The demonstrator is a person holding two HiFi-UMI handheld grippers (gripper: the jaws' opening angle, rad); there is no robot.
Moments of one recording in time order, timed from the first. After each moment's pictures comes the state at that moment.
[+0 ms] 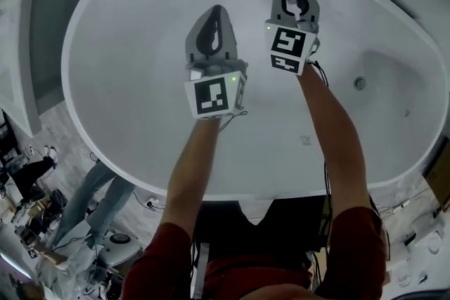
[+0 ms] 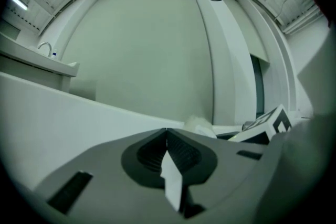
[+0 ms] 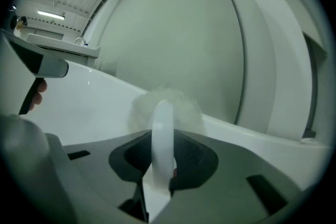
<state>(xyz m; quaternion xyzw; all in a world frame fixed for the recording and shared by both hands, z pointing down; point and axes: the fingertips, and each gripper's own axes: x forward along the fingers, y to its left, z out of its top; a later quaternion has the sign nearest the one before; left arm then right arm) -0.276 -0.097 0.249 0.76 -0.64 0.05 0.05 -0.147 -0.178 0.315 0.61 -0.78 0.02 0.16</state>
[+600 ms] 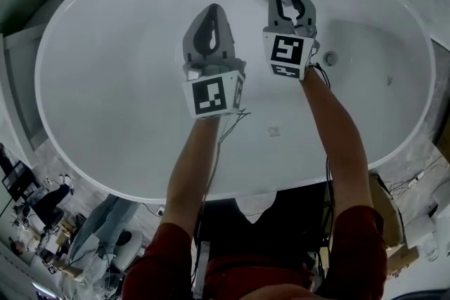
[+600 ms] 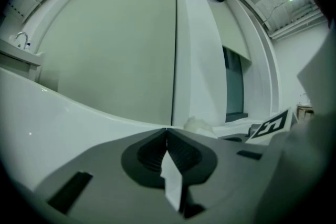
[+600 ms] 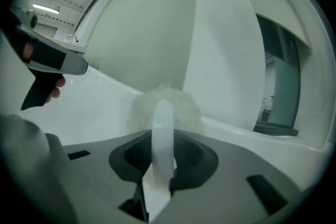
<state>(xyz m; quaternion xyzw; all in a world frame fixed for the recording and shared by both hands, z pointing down) -0.064 -0.105 0.273 0.82 -0.57 0.06 0.06 0.066 -0.145 0.342 0.64 -0.75 0.02 0.18</state>
